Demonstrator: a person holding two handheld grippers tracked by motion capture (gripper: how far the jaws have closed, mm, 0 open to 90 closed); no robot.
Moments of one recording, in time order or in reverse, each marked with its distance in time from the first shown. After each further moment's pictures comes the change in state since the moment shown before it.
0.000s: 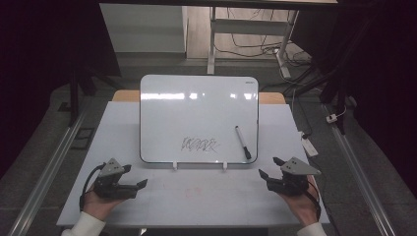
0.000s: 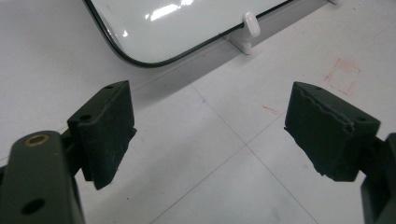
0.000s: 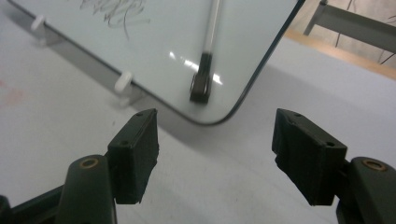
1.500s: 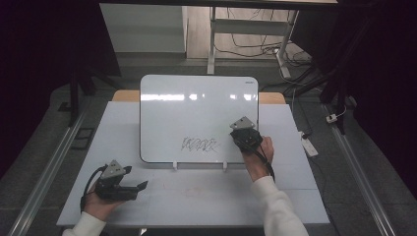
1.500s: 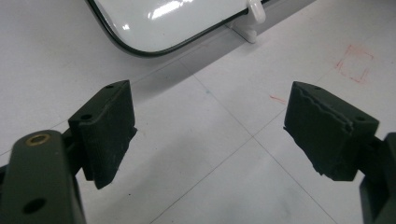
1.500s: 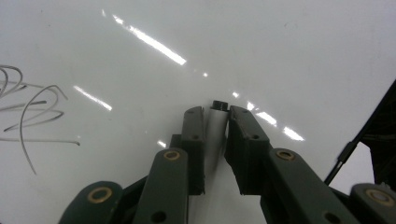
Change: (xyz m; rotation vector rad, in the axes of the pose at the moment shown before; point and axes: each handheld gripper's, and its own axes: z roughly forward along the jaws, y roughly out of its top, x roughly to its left) left arm 0.000 -0.006 0.005 0.017 0.013 0.025; right arm 0.034 0.103 0.126 0.192 -0.271 -0.136
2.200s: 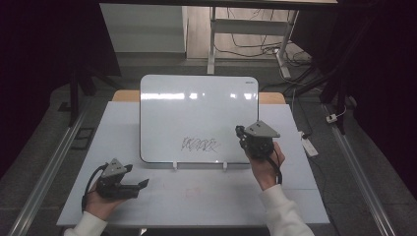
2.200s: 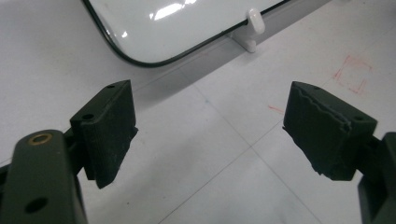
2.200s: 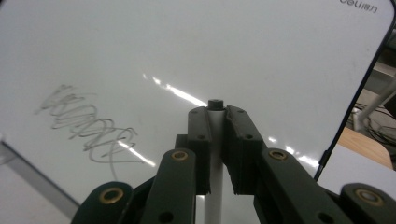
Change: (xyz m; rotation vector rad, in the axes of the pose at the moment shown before) left arm -0.004 0.008 0.000 -0.013 0.007 -0.011; right arm -0.014 -0.010 -0.056 -0.252 0.155 0.137
